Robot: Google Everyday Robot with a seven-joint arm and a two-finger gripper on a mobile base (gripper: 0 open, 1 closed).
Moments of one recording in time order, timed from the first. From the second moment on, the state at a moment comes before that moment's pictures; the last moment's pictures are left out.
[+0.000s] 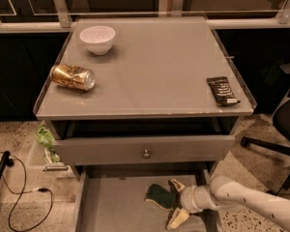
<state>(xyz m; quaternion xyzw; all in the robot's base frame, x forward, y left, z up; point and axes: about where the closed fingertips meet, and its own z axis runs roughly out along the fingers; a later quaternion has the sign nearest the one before) 0.461 -0.127 0.332 -0.58 0.71 0.24 0.31</state>
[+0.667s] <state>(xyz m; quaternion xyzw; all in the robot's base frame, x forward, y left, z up) 0.462 -0.126 0.332 -0.58 0.71 0.24 0.31</state>
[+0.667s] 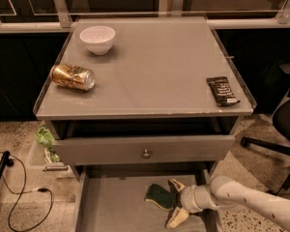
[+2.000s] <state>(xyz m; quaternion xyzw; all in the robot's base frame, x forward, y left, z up) 0.462 -0.115 0.362 -0.55 0.74 0.21 0.31</state>
